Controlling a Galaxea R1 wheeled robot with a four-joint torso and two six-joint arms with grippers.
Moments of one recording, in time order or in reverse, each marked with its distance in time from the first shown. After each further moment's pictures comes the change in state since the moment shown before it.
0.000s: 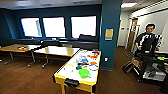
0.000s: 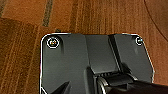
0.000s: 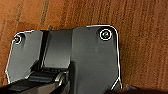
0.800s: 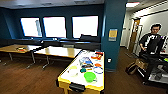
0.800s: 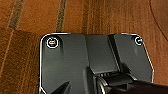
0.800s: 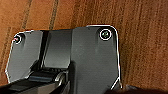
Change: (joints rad) left arm 0.000 0.002 0.000 0.000 -0.001 0.000; right arm 0.000 -0.001 0.000 0.000 0.000 0.000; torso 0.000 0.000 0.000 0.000
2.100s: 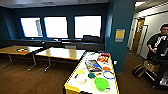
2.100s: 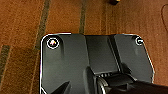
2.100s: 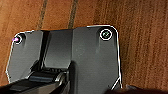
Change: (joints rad) left arm 0.000 -0.002 0.000 0.000 -0.002 0.000; right arm 0.000 0.002 0.000 0.000 0.000 0.000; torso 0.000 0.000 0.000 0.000
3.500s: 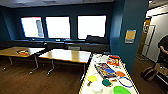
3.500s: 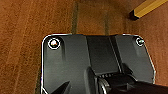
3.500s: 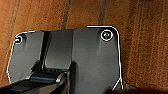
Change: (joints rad) left arm 0.000 -0.004 0.000 0.000 -0.001 0.000; right arm 0.003 0.001 0.003 0.000 -0.001 0.000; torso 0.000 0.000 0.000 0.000
